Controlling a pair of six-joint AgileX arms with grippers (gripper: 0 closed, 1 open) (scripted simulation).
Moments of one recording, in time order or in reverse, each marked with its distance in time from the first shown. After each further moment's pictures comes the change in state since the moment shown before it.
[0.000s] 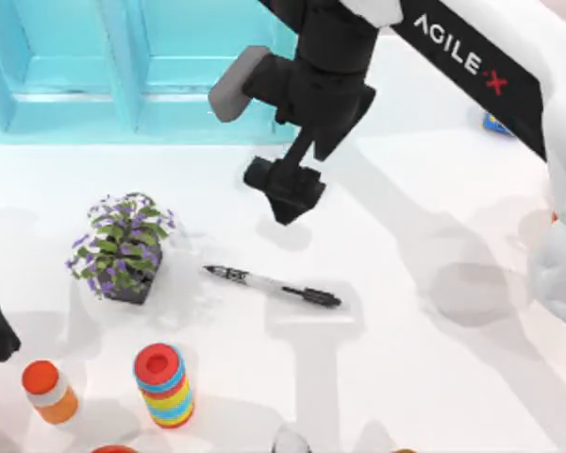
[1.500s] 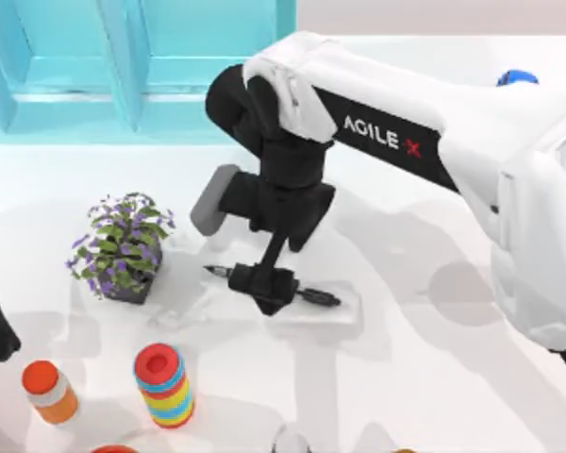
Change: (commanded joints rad) left arm 0.000 0.000 0.000 0.000 0.000 0.000; right arm 0.068 0.099 -0.376 0.327 -0.002 -0.036
